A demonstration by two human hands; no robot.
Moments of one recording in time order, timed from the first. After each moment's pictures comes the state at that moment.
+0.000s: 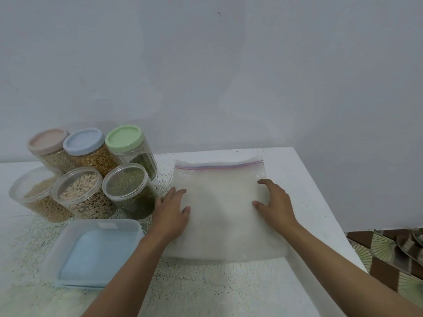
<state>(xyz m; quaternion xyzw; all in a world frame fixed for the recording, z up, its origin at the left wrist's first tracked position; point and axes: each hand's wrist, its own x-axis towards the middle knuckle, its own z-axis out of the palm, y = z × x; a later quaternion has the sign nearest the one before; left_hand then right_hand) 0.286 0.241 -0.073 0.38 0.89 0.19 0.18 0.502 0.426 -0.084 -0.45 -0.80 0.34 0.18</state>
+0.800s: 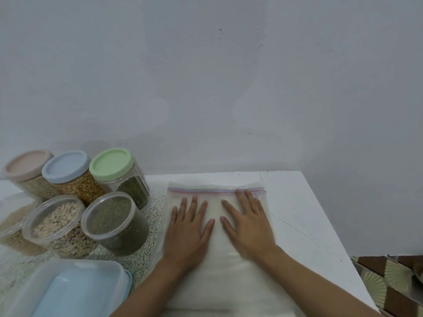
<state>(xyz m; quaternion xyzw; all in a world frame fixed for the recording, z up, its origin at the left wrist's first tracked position) 0.290 0.312 -0.111 0.50 0.86 0.14 0.02 0.428 0.449 -0.115 -0.31 -0.94 0.09 0.12</state>
